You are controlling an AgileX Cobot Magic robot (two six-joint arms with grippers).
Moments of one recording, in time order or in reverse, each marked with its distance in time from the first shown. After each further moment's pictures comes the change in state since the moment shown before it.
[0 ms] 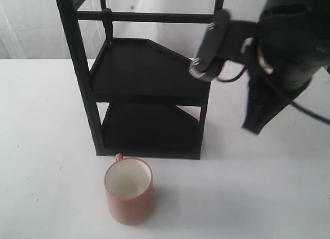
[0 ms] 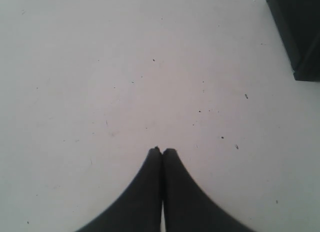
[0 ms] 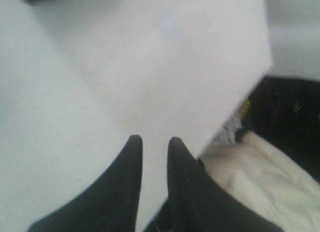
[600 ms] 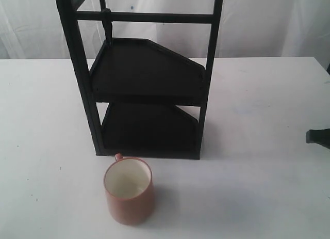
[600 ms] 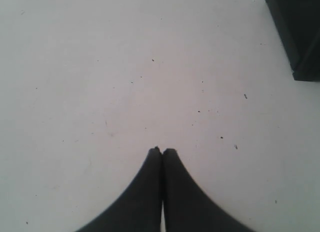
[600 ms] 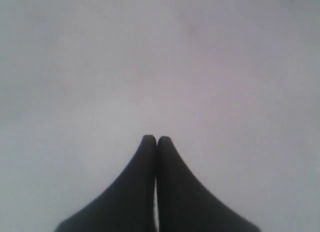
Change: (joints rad) left arm 0.000 0.000 0.000 0.000 0.000 0.000; right arm -0.943 0.081 0.532 0.549 -0.901 0.214
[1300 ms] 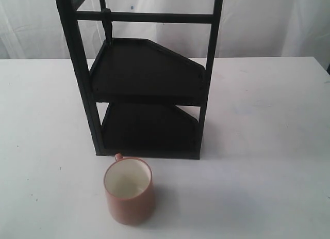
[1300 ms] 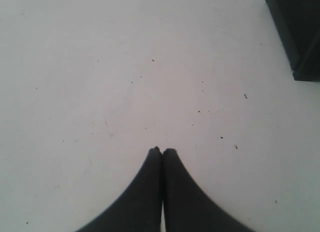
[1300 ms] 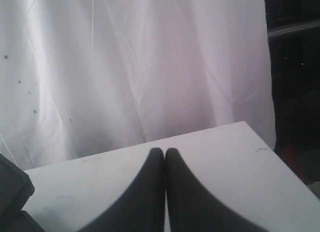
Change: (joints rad) left arm 0.000 0.000 0.000 0.000 0.000 0.000; right arm 0.077 -1.027 0.347 -0.008 -0.355 0.125
